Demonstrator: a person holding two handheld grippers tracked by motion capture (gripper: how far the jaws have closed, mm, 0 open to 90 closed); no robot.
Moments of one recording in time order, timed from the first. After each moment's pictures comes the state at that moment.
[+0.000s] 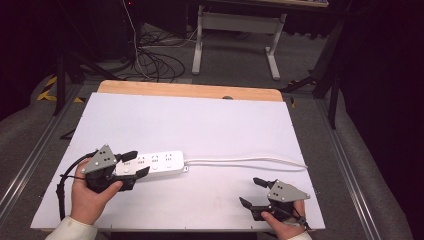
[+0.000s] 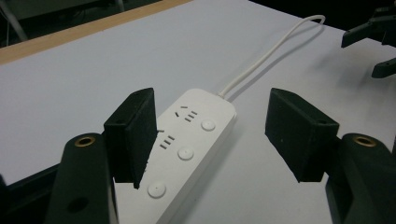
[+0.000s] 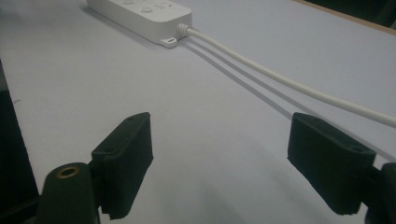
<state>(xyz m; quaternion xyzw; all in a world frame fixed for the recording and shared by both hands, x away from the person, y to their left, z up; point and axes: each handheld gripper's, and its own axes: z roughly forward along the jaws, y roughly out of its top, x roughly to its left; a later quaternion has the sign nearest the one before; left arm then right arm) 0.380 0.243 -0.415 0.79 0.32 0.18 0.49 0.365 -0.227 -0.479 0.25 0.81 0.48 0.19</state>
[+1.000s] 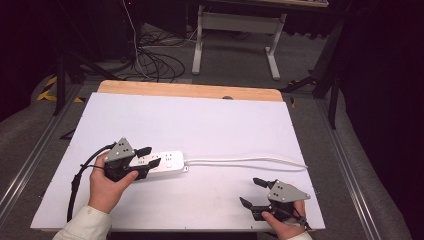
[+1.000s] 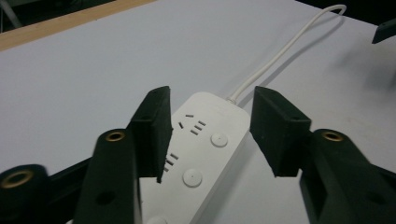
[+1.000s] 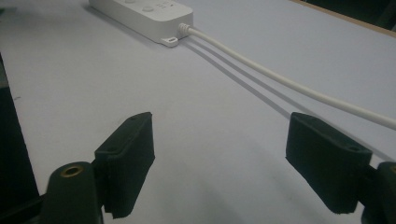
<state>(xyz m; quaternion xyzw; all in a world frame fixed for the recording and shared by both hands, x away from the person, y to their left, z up) 0.411 0.221 -0.430 0.80 0.33 0.18 0.47 0.366 -0.228 -0.480 0.25 0.82 0.48 0.20</state>
